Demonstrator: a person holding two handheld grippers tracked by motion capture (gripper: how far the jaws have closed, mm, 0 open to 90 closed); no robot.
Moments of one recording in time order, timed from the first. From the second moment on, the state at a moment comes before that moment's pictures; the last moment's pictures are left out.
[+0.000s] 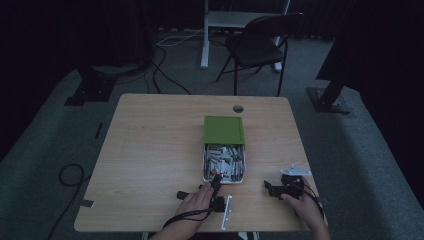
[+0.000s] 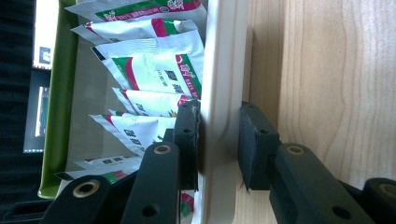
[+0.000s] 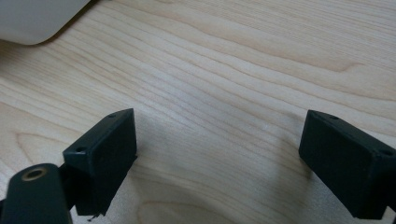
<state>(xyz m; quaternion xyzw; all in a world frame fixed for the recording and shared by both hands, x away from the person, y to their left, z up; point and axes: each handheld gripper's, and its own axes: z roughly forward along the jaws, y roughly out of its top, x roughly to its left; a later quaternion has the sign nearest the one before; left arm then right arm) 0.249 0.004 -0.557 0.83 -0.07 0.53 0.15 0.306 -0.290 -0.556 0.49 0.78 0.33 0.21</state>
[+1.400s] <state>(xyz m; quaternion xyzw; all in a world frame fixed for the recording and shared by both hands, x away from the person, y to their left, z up) 0.225 0.004 -0.553 0.84 -0.08 0.52 0.16 0.306 -0.290 -0.556 0.49 0.78 0.34 0.20</state>
